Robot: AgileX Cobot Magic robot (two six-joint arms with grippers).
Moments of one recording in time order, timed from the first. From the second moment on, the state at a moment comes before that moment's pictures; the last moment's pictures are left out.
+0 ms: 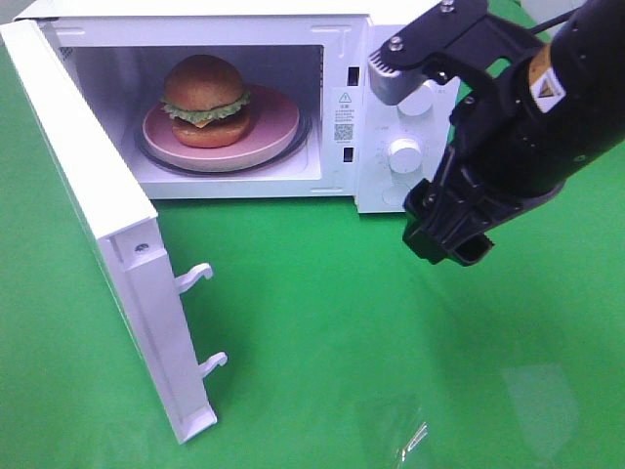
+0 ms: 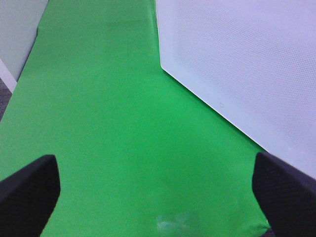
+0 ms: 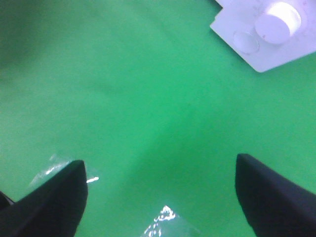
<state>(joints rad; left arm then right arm) 0.03 -0.01 -0.52 -0.10 1.09 0.17 0.71 1.34 -0.97 -0.28 0.75 0.04</state>
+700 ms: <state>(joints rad) 0.03 -0.01 -0.52 -0.10 1.09 0.17 0.71 1.08 -0.92 -0.27 1.03 0.09</state>
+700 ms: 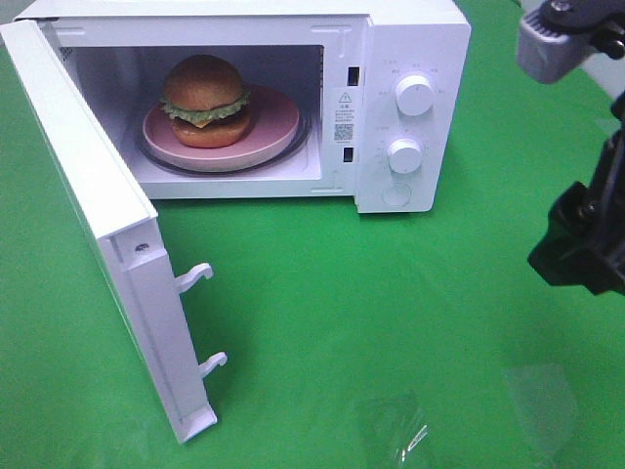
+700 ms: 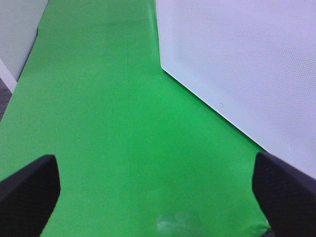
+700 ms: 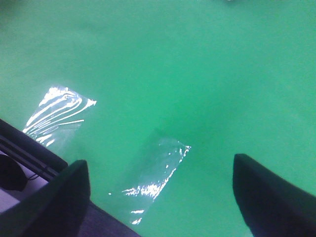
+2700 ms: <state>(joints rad) 0.03 -0.01 -0.52 -0.10 1.09 0.17 0.08 0.00 -0.50 -0.15 0.97 0.13</state>
